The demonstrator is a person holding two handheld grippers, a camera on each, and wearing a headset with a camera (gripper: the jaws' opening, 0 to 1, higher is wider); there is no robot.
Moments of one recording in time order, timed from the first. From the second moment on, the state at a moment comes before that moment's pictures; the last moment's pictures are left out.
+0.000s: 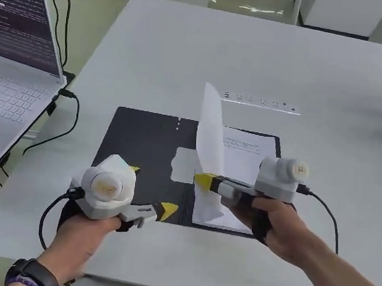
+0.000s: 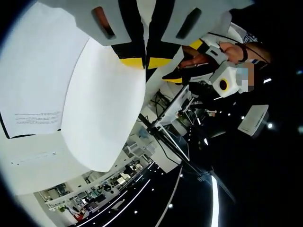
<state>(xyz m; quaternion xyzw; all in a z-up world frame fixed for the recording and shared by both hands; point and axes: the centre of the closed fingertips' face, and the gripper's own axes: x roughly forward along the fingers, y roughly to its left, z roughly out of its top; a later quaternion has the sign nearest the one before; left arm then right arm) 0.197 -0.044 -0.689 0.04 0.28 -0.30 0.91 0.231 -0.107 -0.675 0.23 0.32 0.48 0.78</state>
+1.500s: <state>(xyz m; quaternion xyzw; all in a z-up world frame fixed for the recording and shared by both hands) 0.175 0.015 -0.689 0.01 0.29 -0.25 0.92 0.233 -0.001 -0.727 0.21 0.40 0.50 0.74</state>
